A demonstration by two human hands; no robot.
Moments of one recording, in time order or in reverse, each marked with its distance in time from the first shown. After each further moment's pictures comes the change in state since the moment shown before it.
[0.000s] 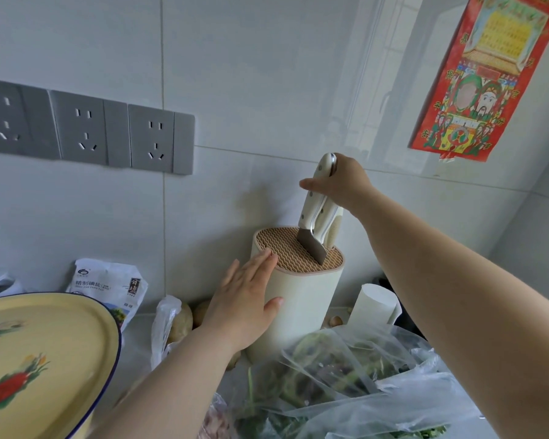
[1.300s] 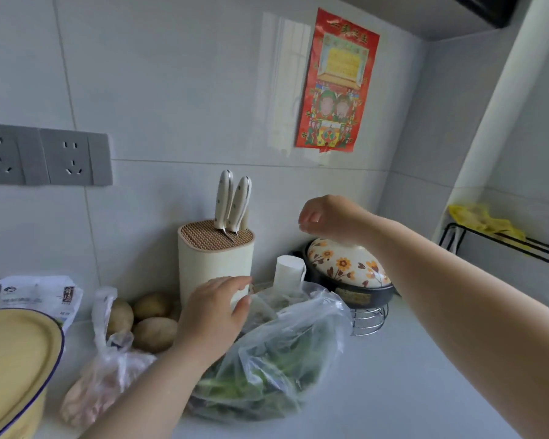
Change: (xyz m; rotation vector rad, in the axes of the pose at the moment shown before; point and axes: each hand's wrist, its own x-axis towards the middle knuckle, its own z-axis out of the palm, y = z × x) left_hand -0.077 0.088 -0.010 -0.308 0.192 0.138; right_hand -0.155 0.036 -0.114 -0.432 -0.191 -0.015
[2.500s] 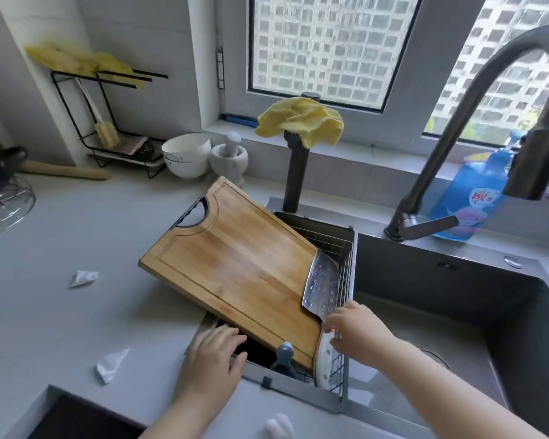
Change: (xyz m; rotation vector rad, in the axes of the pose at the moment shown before) left_hand -0.338 0.355 0.301 -0.167 -0.808 0.551; right_hand -0.662 0.306 0.062 -0.125 -0.464 0.849
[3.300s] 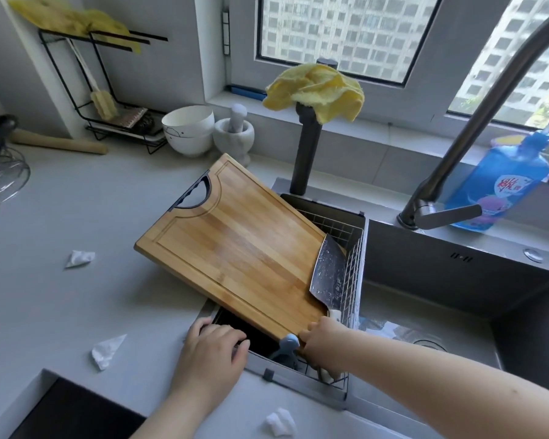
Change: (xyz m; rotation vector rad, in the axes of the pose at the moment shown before) left_hand 0.004 -0.005 0.018 0.198 0.138 0.060; right_hand 0.048 -0.036 0.038 -0.563 -0.413 -0.382
